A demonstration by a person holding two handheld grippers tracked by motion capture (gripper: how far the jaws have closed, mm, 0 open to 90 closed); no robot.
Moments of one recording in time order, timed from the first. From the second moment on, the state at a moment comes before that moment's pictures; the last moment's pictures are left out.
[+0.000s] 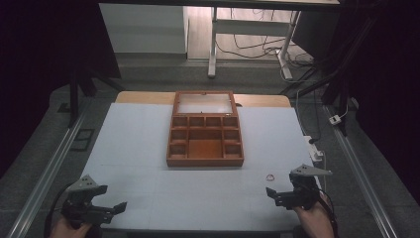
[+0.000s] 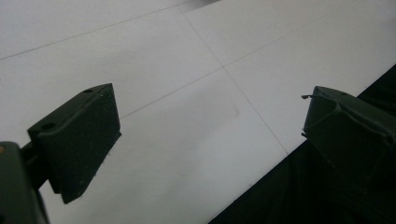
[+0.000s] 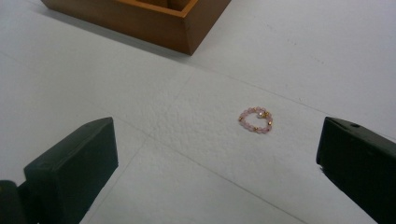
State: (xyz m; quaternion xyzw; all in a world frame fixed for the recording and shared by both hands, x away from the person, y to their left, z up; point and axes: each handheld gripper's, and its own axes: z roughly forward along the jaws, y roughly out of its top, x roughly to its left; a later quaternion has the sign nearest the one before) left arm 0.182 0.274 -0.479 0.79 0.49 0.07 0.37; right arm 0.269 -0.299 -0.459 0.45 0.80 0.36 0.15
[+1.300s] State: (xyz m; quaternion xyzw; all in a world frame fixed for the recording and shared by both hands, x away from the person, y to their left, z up) left arm 0.183 0.277 -0.479 0.78 0.49 0.06 0.38; right arm 0.343 -0.313 -0.483 0.50 0.79 0.29 0.18
